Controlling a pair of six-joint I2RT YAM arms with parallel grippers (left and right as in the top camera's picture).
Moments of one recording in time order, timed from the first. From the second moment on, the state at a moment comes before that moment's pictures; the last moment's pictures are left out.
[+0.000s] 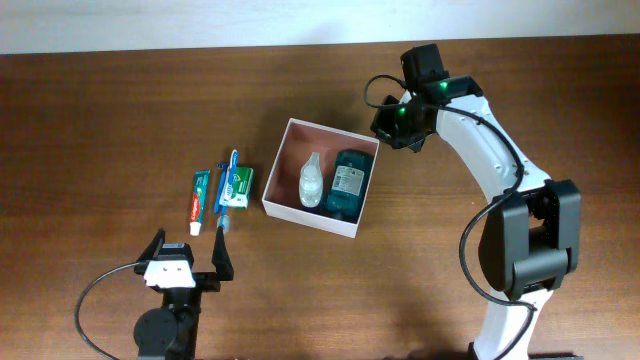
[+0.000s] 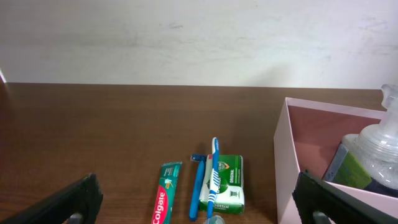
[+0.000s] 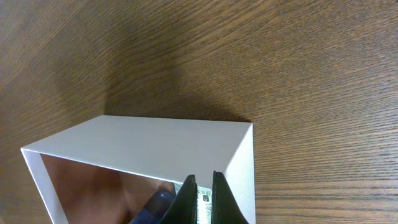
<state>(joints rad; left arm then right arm) -0.05 0.01 0.02 -0.08 -0.03 -0.04 0.20 2.05 1.70 -0.85 -0.30 0.71</state>
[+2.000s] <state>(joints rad) -0.05 0.01 0.02 -0.08 -0.03 -0.04 0.23 2.07 1.70 -1.00 -0.10 0.73</state>
